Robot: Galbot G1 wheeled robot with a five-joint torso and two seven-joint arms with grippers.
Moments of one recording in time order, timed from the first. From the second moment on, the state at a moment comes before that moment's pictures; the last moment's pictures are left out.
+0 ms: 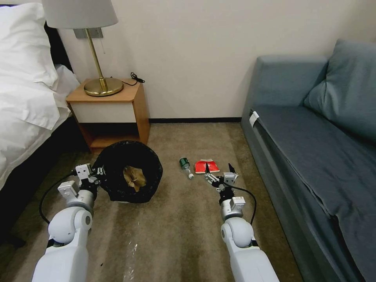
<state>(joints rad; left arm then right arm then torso) 1.19 -1.35 -0.77 -1.80 -0.42 0.34 0.03 -1.15 1.59 0.36 1.53 0.07 0.21 0.04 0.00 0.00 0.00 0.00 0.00</state>
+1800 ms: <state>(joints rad) 1.20 -1.35 -0.78 -1.78 -0.40 0.33 0.03 -1.12 1.58 0.34 1.45 0.04 0.25 0.01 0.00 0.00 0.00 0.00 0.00</state>
